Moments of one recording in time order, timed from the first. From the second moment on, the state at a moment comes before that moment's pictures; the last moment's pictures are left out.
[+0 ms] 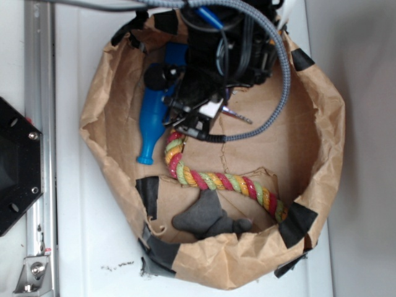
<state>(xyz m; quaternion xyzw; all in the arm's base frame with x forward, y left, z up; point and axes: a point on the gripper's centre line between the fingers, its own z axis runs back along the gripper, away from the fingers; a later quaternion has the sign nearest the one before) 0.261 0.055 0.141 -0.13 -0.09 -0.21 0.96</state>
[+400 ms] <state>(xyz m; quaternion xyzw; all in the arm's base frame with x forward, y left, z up) 0.262 0.057 0.144 -0.12 -0.10 -0.22 0.96</state>
